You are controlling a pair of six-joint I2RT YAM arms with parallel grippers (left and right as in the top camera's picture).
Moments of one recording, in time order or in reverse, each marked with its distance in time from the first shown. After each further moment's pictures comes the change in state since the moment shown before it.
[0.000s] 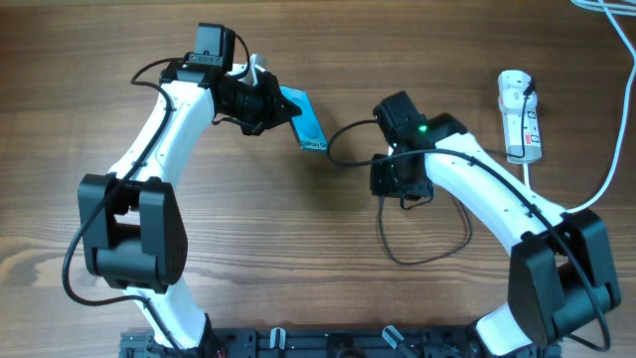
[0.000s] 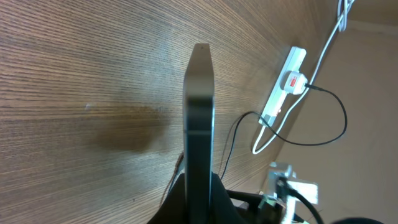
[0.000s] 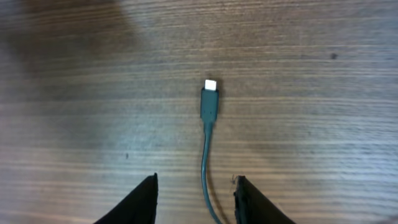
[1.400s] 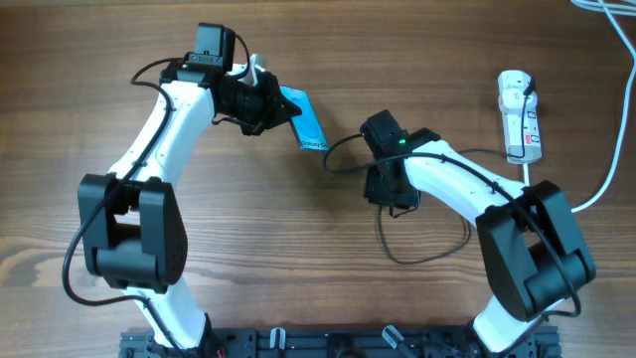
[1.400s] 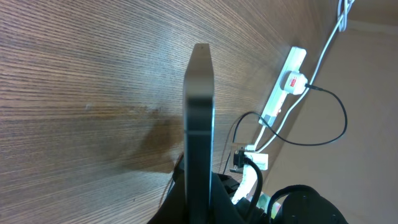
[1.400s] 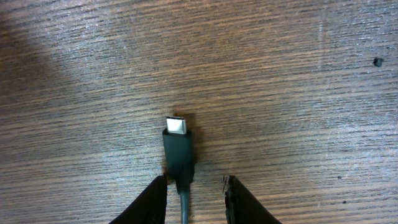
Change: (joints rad) left arm 0.000 0.000 0.000 0.000 0.000 0.000; right arm 0.037 0.122 -0.079 0.158 0.090 0.113
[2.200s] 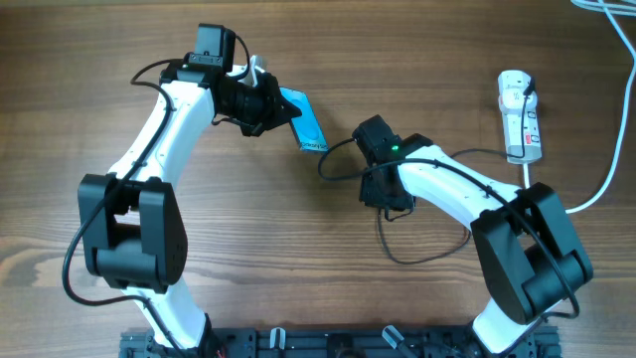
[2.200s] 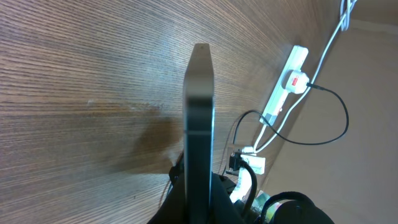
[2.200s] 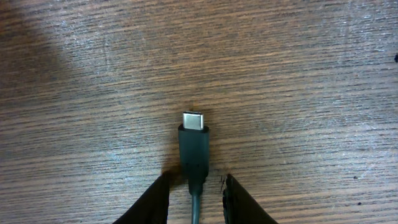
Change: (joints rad) left arm 0.000 0.000 0.000 -0.011 0.000 0.000; right arm 0.038 0.000 -0.017 0.032 0.035 0.019
